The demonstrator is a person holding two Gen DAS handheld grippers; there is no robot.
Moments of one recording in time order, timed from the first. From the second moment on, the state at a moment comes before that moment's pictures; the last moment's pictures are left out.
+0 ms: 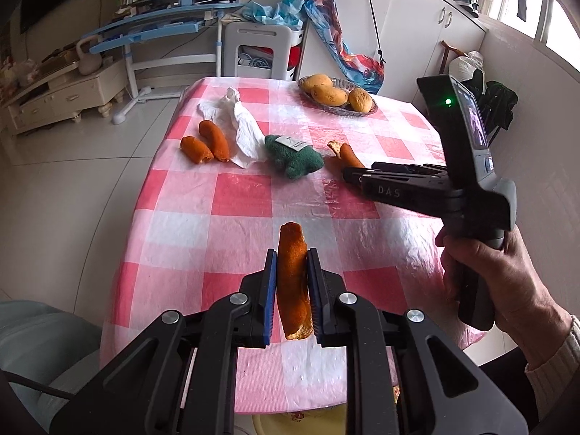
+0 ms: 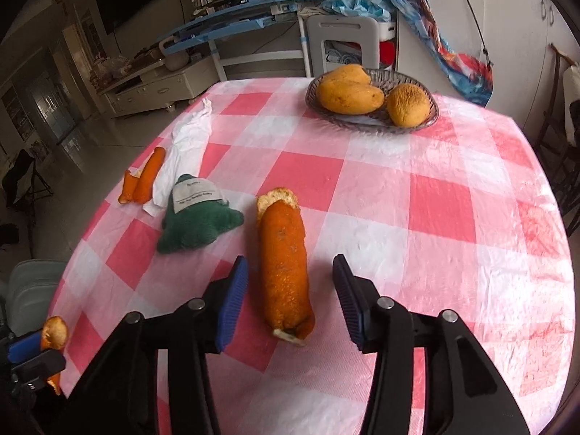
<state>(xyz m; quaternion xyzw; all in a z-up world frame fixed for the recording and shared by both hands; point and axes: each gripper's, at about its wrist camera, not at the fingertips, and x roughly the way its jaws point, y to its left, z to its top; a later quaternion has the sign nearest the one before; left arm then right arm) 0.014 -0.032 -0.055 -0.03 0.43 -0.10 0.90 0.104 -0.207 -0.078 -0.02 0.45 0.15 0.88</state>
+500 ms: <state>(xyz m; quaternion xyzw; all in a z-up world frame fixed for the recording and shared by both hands) -0.012 -0.028 -0.035 -0.05 0.38 -0.11 0.92 -0.003 -0.222 -0.023 0.05 0.39 0.23 0.89</state>
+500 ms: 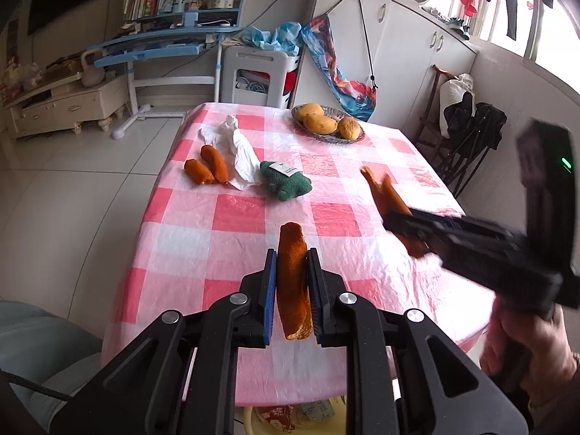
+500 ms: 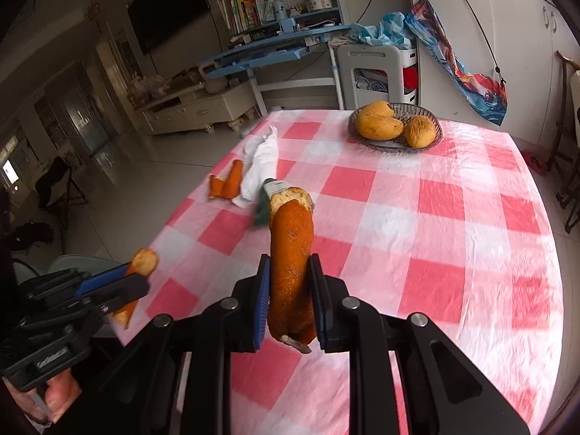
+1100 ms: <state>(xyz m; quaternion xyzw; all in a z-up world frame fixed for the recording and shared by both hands) -0.100 -0.025 -0.057 -0.04 0.41 -0.12 0.90 -0.127 -0.203 -0.063 0.06 0.47 0.25 0.85</state>
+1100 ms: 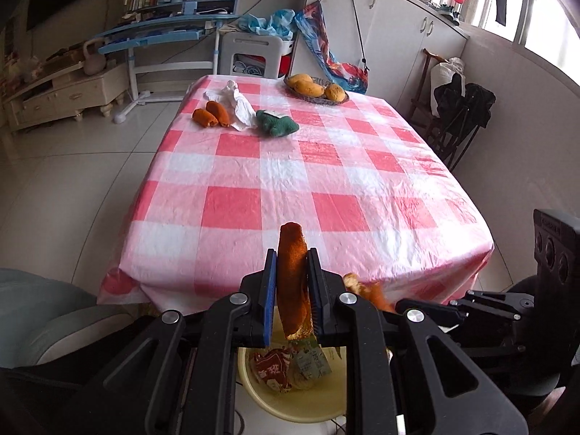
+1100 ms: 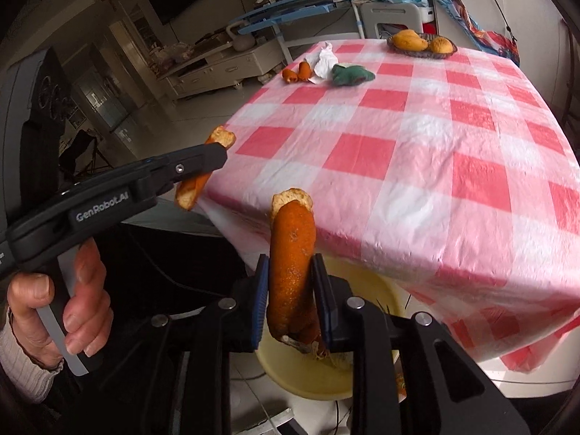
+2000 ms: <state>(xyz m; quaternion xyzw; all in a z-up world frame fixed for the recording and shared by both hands) -0.150 -0.007 -0.038 -0.02 0.32 -0.01 0.95 -0.130 -0.230 -0.055 0.08 0.40 0.12 0.91</state>
